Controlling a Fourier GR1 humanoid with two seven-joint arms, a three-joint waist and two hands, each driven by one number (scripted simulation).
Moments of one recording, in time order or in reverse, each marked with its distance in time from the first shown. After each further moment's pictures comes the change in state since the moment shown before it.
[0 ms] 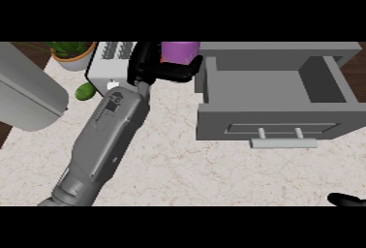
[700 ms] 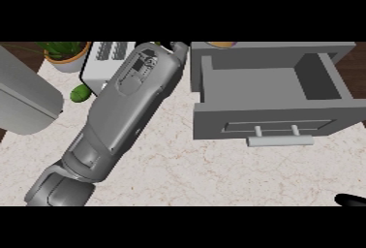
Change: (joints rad) left arm -0.369 -0.020 -0.053 0.151 0.010 0.150 0.192; right arm -0.015 -0.012 -0.025 -0.007 -0.030 0.002 0.009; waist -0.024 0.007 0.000
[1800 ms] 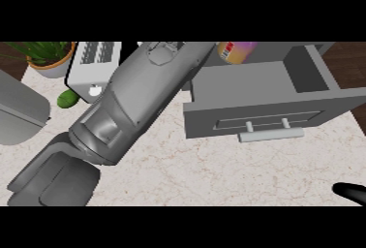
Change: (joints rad) left arm -0.311 -0.001 -0.178 0.406 0.215 0.168 -0.071; right arm -0.114 -0.053 0.023 0.020 -0.006 -0.004 0.067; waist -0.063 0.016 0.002
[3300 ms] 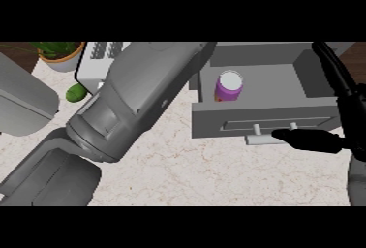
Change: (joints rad) left arm -0.085 0.000 0.003 0.097 0.173 0.084 -0.121; right arm -0.236 -0.166 0.313 0.360 0.659 -0.015 -0.270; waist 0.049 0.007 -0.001
